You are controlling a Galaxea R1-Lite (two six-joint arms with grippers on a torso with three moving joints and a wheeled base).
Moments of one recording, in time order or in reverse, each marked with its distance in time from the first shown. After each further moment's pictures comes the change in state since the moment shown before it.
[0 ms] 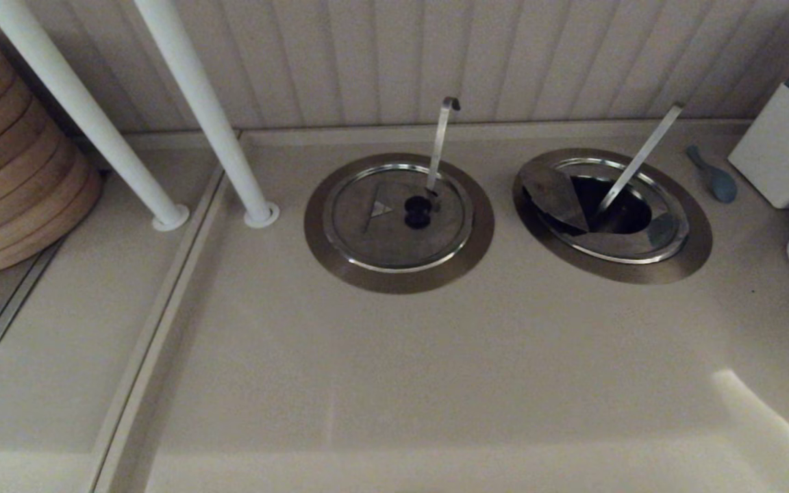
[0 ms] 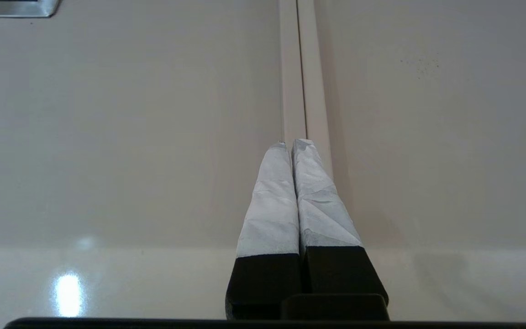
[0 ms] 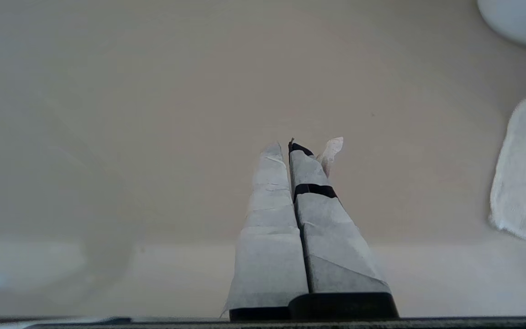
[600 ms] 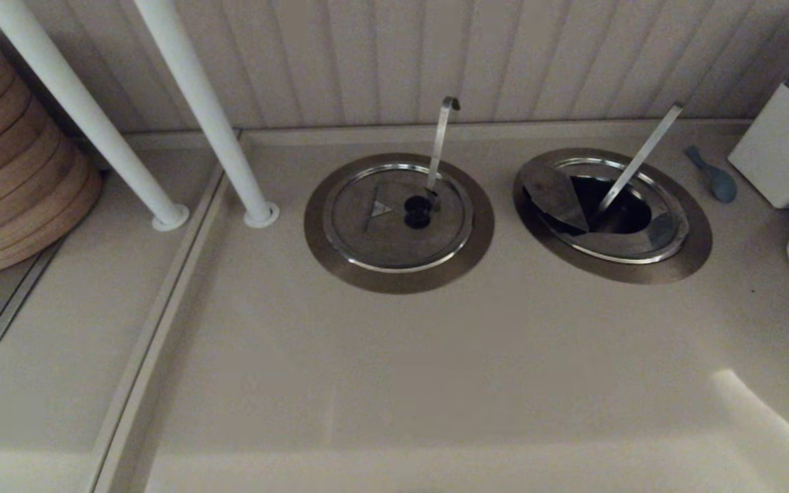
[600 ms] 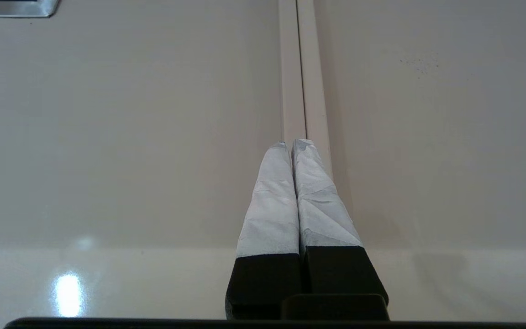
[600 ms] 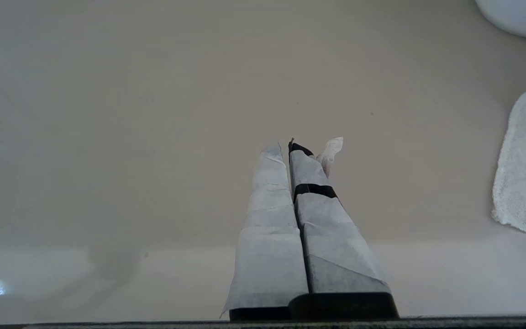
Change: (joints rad) left arm 0.000 0.000 0.000 0.000 0.000 0.000; right arm 0.000 0.000 0.000 -0.003 -0.008 0.032
